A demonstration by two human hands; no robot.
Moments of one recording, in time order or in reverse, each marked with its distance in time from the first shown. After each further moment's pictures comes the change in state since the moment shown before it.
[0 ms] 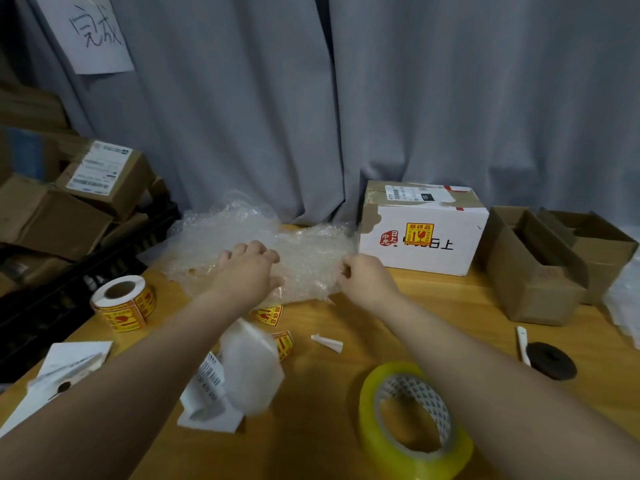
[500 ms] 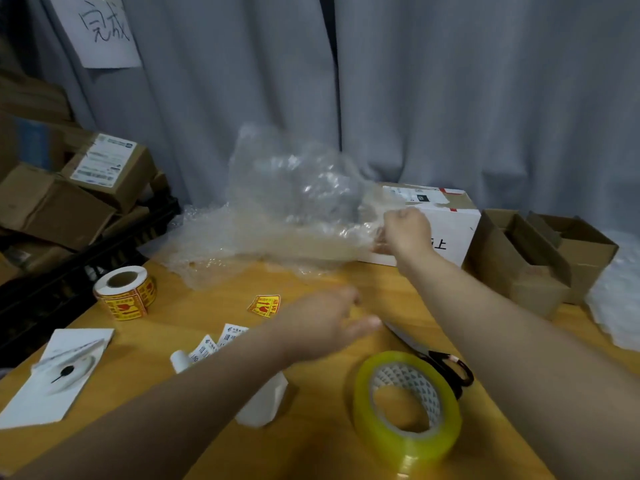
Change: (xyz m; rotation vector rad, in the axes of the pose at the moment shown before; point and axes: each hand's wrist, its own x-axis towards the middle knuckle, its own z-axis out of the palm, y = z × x) left_hand -0.074 0.094 -0.023 -0.428 -0.221 0.365; right_hand 0.014 0.003 -0.064 0.760 0.356 0.388
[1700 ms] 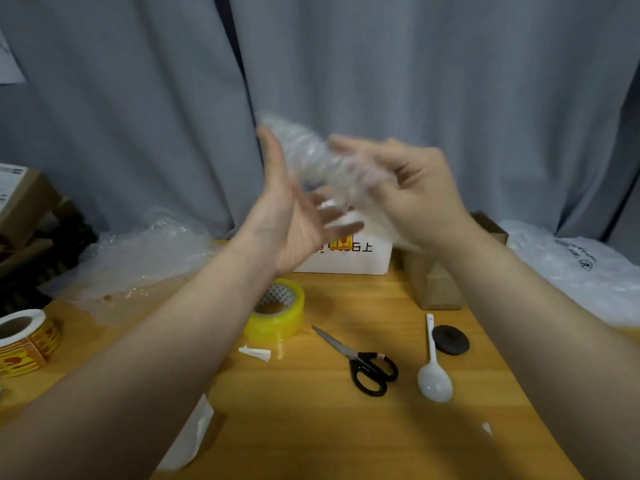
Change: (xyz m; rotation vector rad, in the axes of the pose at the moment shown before) left_hand 0.070 0.095 -0.079 -1.719 -0.034 0.179; right_hand -0.056 -0.076 -0.127 -0.070 -0.182 -1.058
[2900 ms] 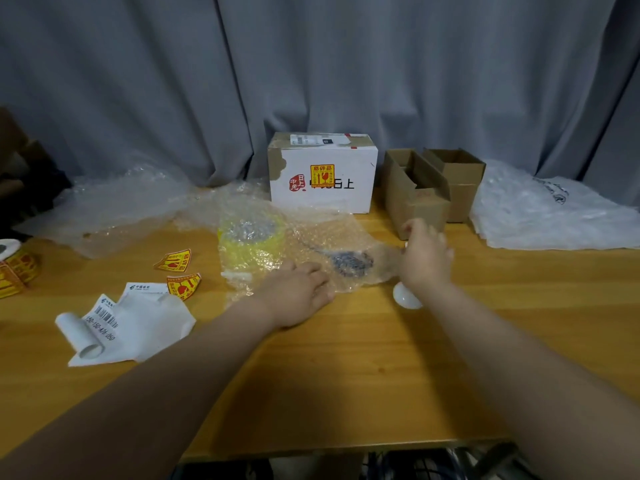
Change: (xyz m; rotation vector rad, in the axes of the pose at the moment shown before) left_hand -0.060 -0.174 -0.074 2.005 -0.167 -0.239; right_hand -0.195 0.087 -0.001 -0.896 -0.053 0.922
